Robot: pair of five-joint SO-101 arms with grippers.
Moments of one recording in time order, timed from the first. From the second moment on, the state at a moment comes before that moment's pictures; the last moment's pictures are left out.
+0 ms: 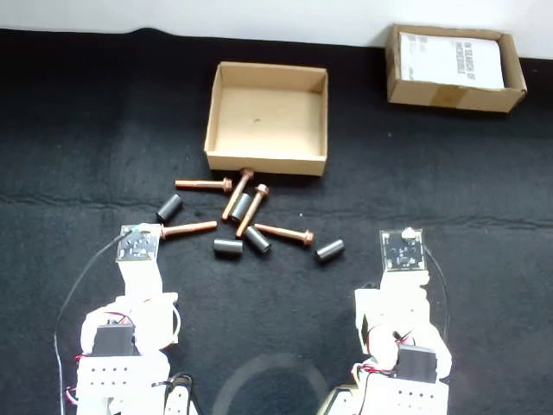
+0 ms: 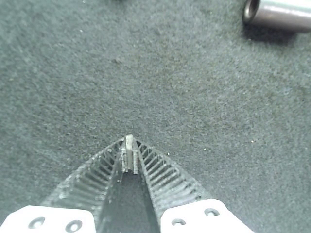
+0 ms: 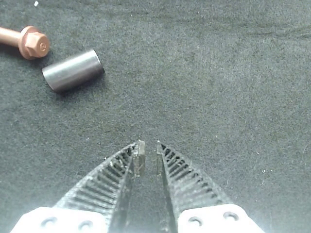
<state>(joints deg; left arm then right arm) -7.9 -87.6 95.5 69.7 5.5 0.6 -101.6 95.3 66.6 9.5</state>
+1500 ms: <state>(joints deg) -7.9 -87.6 95.5 69.7 5.5 -2.9 -101.6 95.3 54.2 9.5</state>
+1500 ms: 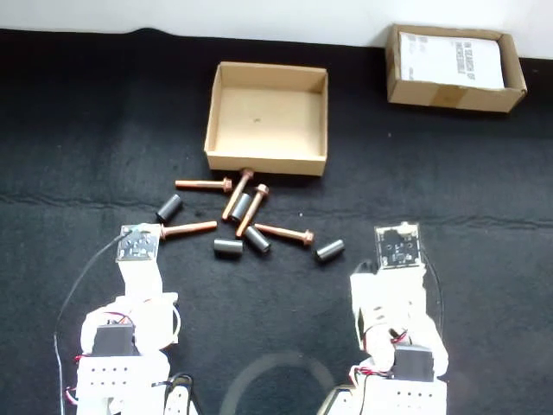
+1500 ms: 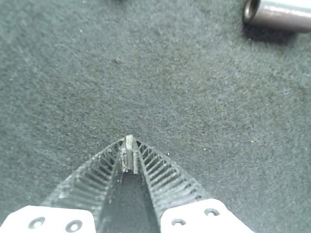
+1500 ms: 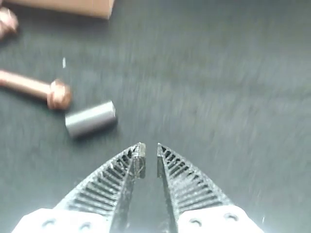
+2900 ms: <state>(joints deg) -10.9 -87.2 94.8 65.5 5.4 1.7 -56.7 32.0 100.1 -15.8</state>
